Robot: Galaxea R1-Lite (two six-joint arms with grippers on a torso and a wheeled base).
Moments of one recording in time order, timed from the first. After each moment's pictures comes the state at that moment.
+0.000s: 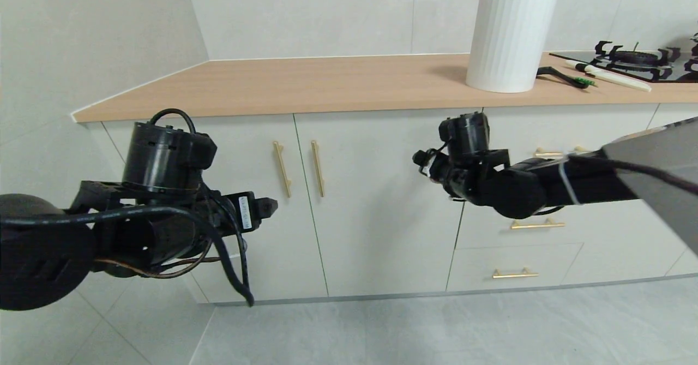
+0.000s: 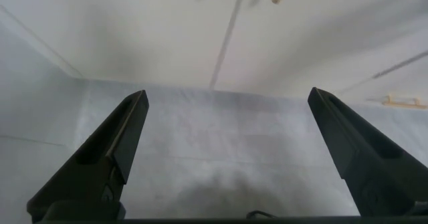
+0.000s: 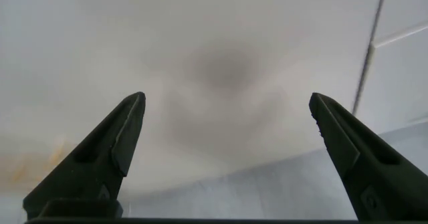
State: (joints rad) left arm -0.43 1.59 -0.90 -0.12 0.38 -0.39; right arm 0.53 2.15 -1.53 -0.27 -0.44 0.66
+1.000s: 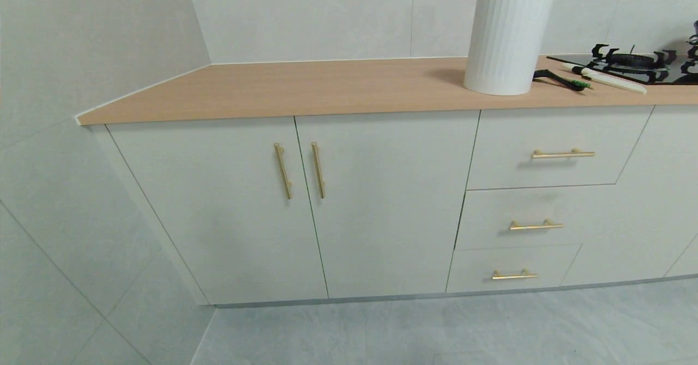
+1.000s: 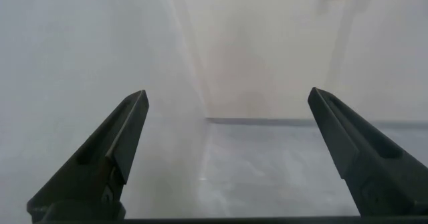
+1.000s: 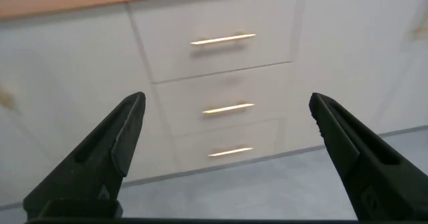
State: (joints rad) left arm -0.21 0.21 -0.17 0.04 0.49 0.13; right arm 0.25 0.44 -0.44 -0.07 -0.42 0.02
